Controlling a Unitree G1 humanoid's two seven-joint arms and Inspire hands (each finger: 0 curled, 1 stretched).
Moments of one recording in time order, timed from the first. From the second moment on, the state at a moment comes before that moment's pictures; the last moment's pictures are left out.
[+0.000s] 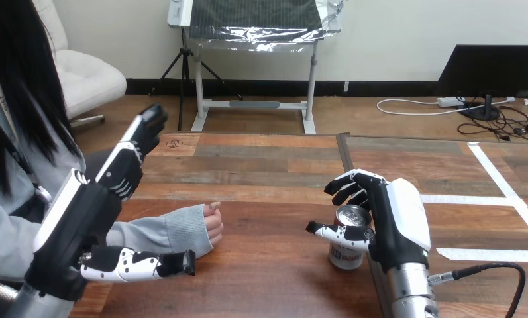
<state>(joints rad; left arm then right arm) 0.05 0.35 0.14 0.31 -0.33 -0.92 -0.63 -0.49 -0.20 0.27 1.31 -0.60 -0.78 -0.80</state>
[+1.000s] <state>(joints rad) 0.06 0.35 0.14 0.28 -0.34 -0.89 -0.64 -0.49 -0.18 0.22 1.31 -0.44 -0.86 -0.62</state>
